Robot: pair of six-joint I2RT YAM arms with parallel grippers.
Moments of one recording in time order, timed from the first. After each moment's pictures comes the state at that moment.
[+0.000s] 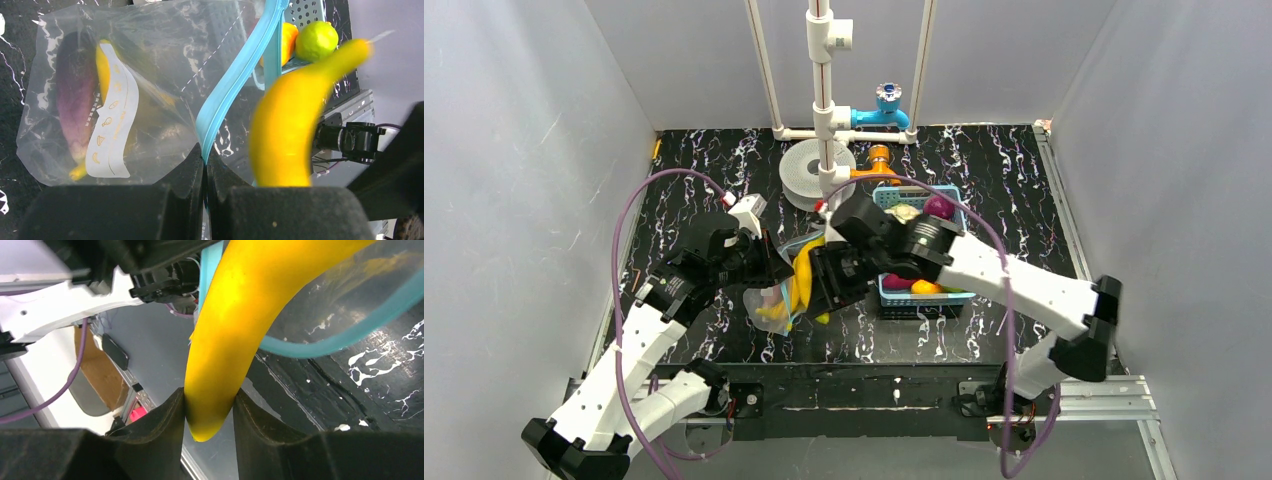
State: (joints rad) left arm -0.50 0.84 0.95 -0.77 0.22 -0.52; right arm 1.14 1.48 1.53 -0.84 -0.34 0.75
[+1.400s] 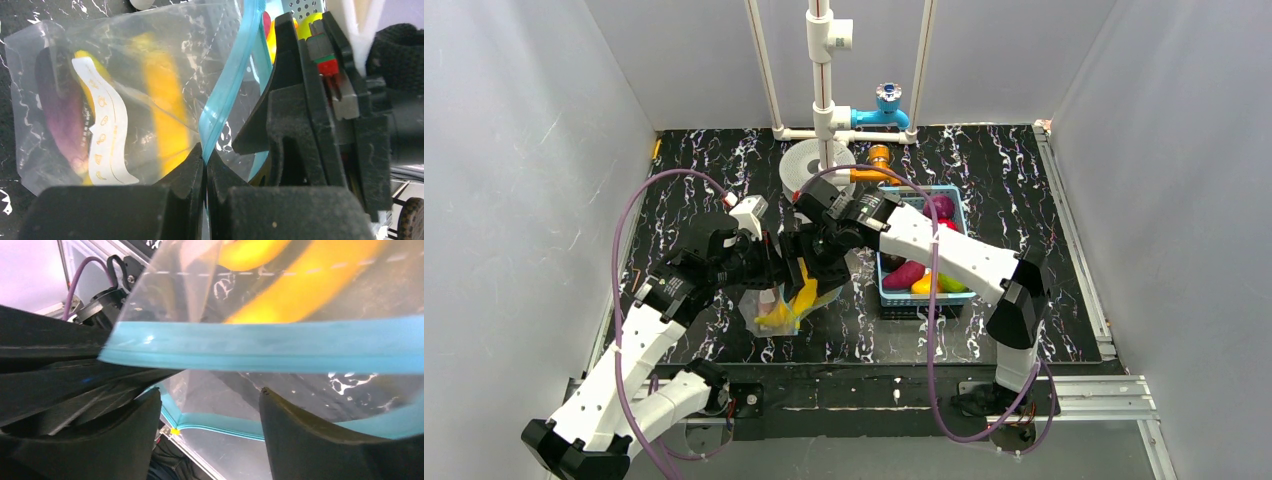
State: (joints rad) left arm -0.50 0.84 0.95 -0.77 0.25 -0.49; right arm 1.06 1.86 1.86 -1.03 -0.35 0.76
